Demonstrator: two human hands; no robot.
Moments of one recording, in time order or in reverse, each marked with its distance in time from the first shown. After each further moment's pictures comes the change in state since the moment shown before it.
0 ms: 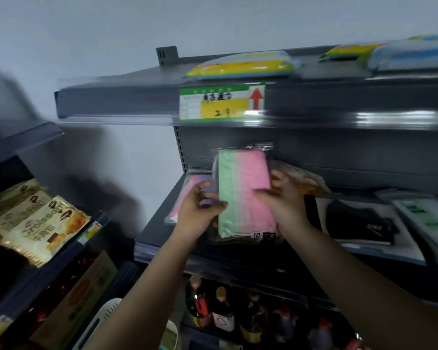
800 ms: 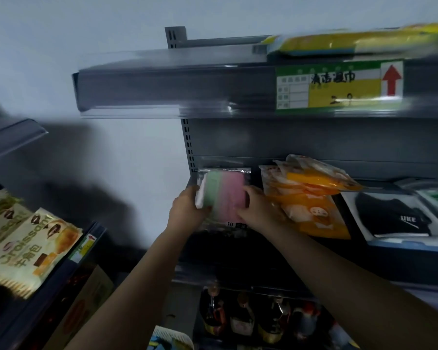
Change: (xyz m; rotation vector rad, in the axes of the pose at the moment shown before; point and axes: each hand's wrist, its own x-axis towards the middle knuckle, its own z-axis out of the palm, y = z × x) left_hand 0.080 -0.030 -0.098 0.795 -0.038 0.026; right_hand 0.017 0.031 0.117 -0.857 -0.212 0.032
